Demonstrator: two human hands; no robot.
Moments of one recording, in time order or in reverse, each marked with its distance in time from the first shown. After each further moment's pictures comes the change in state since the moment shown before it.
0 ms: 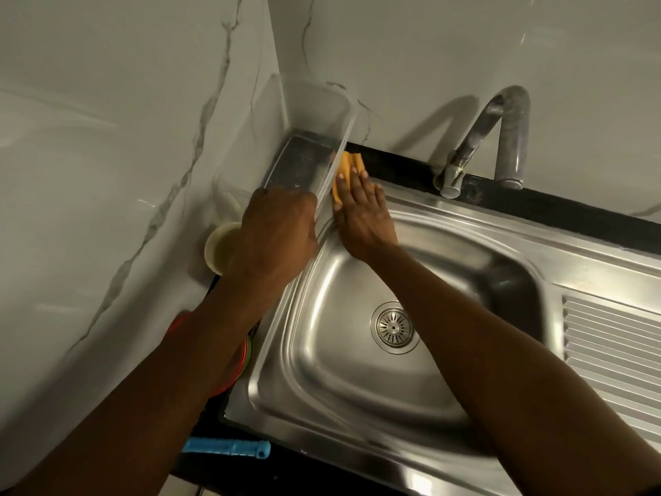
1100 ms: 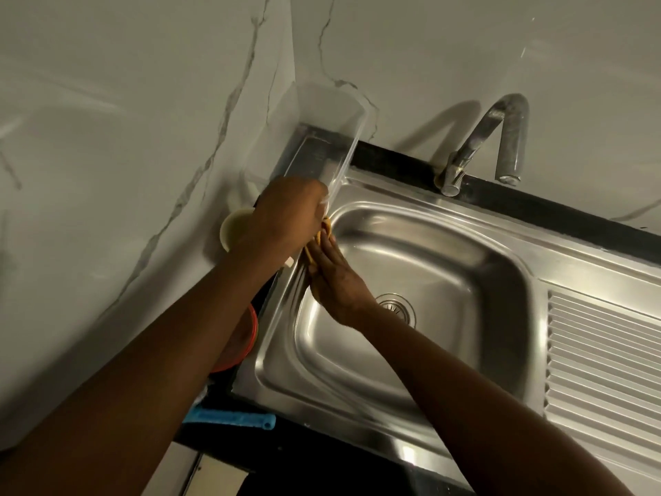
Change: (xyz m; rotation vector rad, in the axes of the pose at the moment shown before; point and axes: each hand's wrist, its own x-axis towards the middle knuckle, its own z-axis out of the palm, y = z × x) left_hand 0.018 -0.013 0.006 -0.011 -0.199 -0.037; right_hand -0.113 -0.062 0.021 0.421 -0.170 -0.122
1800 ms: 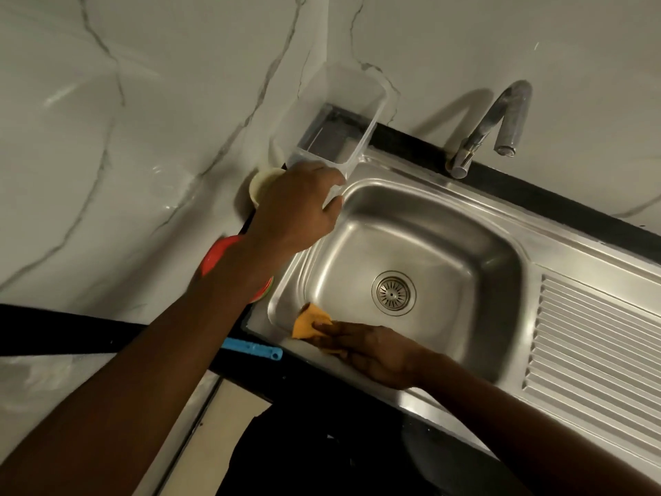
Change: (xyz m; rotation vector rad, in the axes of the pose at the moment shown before) left_hand -0.097 0.005 -0.008 -0.292 0.350 0.130; right_hand -0.160 0.011 -0.008 0.036 -0.453 -0.313
